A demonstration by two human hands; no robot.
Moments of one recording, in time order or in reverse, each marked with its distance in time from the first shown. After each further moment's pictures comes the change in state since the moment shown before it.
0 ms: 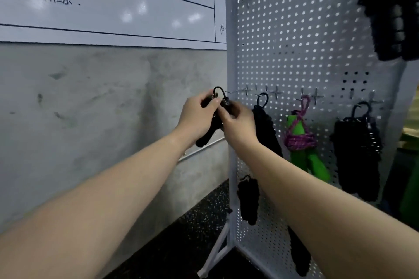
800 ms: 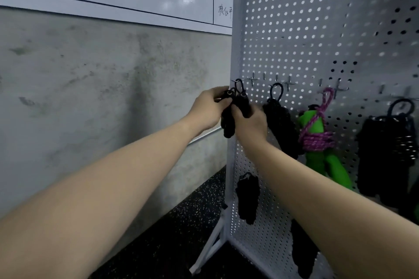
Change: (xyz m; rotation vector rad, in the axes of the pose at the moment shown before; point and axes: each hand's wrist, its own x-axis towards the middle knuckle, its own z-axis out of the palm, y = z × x) left_hand 0.057 -0.049 0.024 0.001 -0.266 -0.059; right_hand 0.027 0.033 0.000 -0.164 0.217 0.191
